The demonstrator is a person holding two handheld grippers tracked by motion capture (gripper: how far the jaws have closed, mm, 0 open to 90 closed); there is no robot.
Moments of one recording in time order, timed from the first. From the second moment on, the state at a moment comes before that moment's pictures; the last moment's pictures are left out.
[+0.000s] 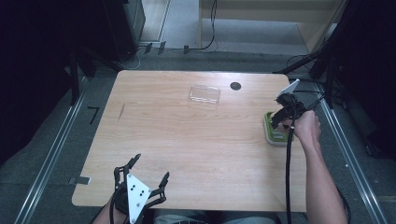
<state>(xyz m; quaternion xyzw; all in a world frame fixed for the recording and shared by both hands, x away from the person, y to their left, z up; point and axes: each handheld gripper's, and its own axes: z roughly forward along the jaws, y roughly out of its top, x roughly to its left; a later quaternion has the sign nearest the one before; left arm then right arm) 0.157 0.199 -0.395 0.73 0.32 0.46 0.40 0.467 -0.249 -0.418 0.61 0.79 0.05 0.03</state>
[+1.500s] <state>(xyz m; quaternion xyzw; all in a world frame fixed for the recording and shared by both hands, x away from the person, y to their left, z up) 0.157 0.199 -0.395 0.73 0.32 0.45 0.40 0.480 -0.250 -0.443 0.64 0.77 0.03 0.01</state>
